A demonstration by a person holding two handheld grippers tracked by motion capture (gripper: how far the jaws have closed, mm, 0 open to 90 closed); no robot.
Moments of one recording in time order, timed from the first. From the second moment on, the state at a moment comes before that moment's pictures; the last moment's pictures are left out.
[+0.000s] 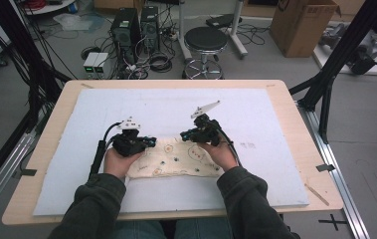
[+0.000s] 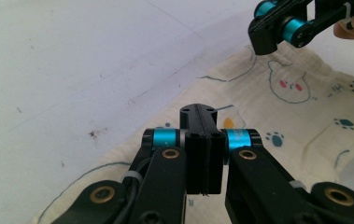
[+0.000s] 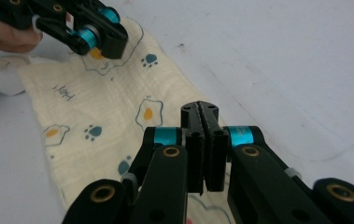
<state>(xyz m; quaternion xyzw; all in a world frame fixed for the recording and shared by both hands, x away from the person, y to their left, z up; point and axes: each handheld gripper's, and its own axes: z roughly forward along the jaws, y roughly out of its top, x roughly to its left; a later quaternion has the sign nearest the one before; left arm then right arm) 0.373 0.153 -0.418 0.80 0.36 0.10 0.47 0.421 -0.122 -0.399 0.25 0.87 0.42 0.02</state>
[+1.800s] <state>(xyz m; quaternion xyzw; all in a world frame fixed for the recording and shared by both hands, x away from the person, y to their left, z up) 0.383 0.187 -0.439 0.82 0.41 0.13 0.39 0.431 -0.187 -0.434 0.35 0.87 0.36 0.01</state>
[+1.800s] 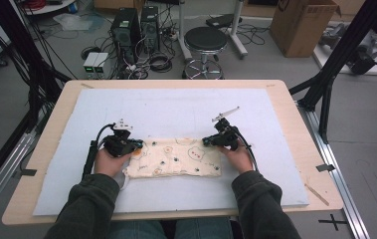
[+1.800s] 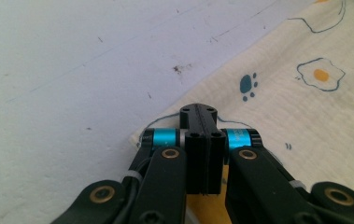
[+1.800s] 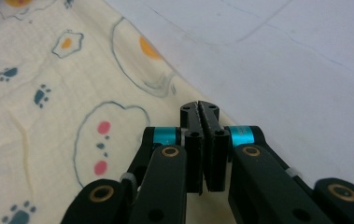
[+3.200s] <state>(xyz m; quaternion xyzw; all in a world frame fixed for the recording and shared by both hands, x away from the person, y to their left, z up) 0.386 0.195 -0.441 0.80 0.43 0.14 0.39 0.430 -0.217 -0.438 0.37 0.85 0.38 0.03</state>
